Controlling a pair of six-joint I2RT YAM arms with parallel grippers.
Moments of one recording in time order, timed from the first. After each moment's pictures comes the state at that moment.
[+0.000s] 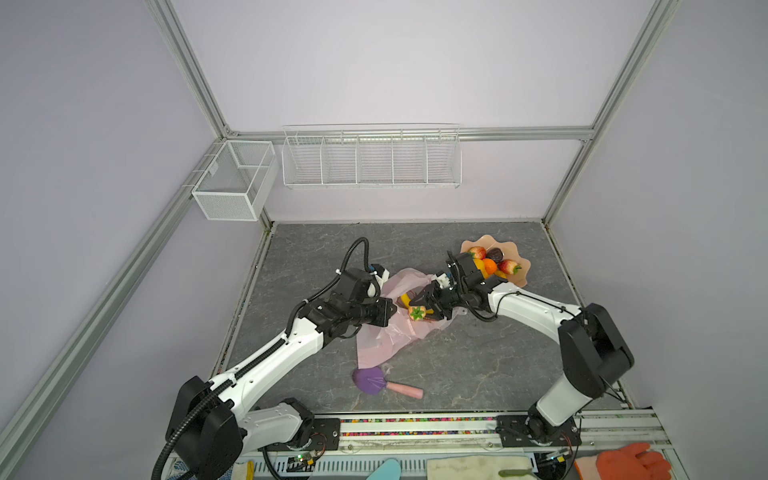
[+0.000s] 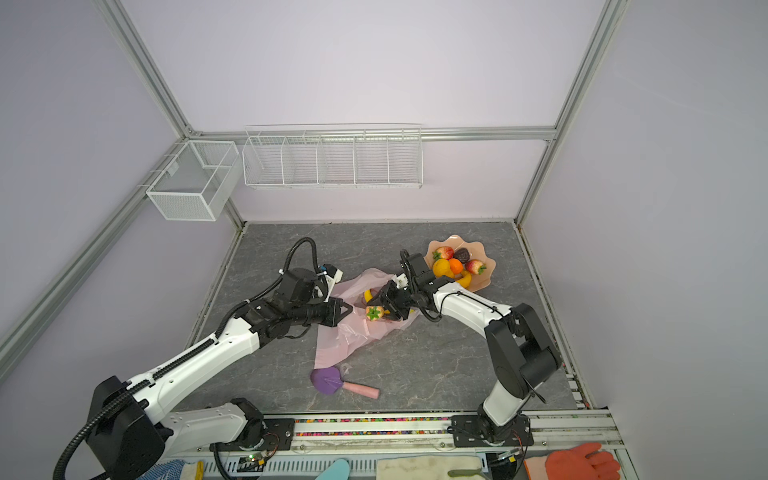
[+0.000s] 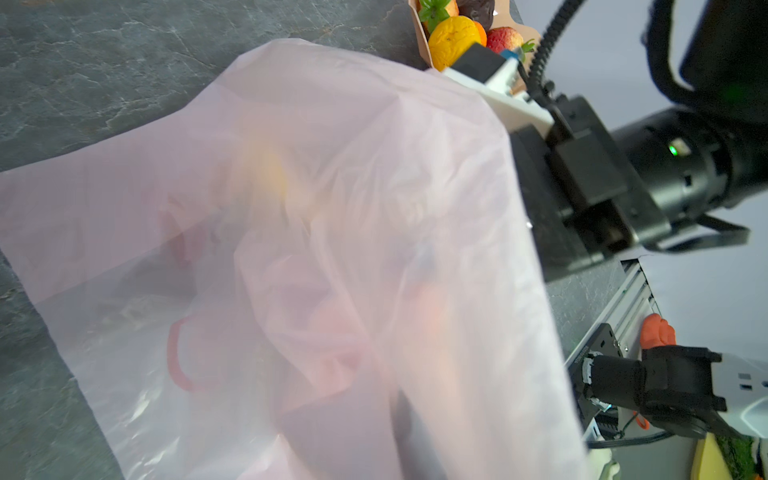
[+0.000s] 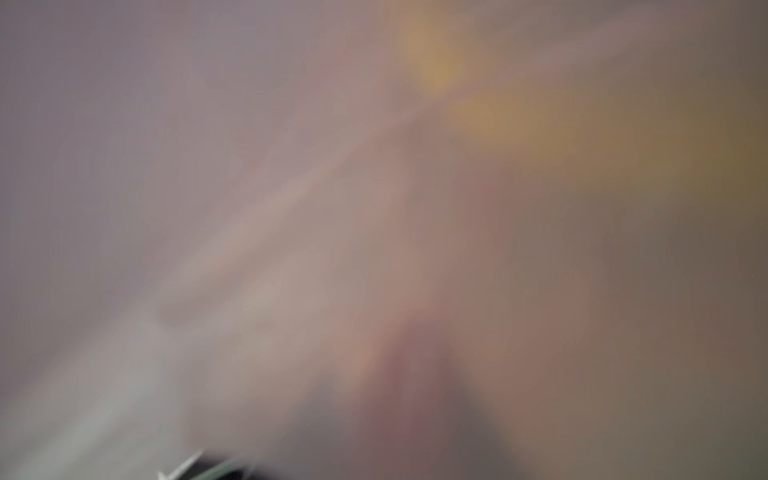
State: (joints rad) left arm -0.68 1.21 0.90 -0.43 0.30 -0.43; right arm 0.56 1.70 1.11 -0.30 -0.72 1.16
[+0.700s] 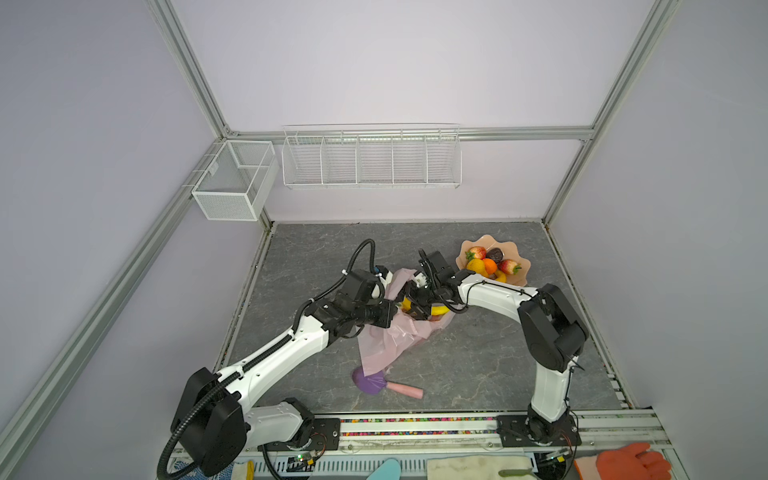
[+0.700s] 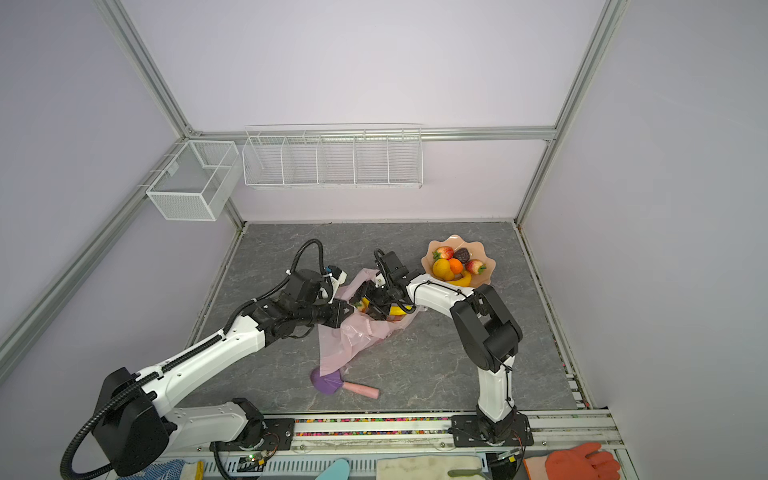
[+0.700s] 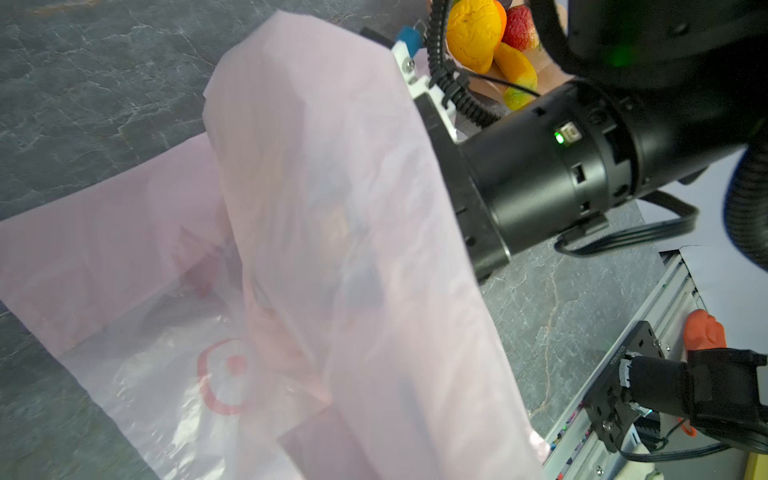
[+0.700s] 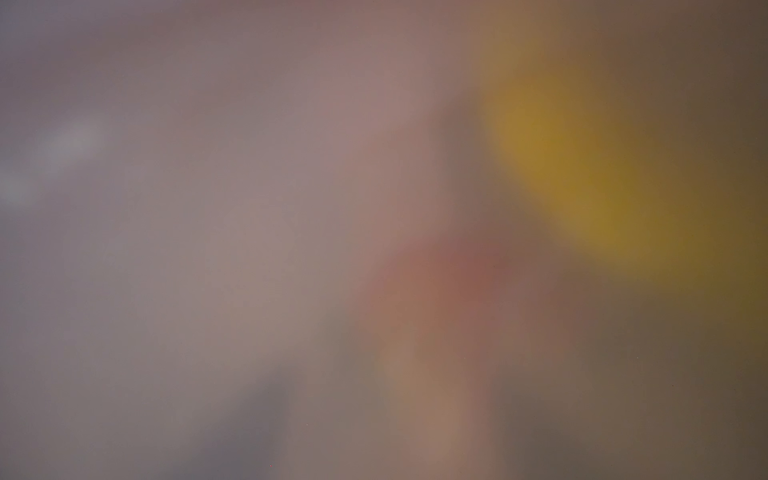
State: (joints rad) left arm -0.70 1.24 0.90 -0.41 0.23 -0.39; right arm 0.66 1.92 1.29 -0.34 -0.68 1.10
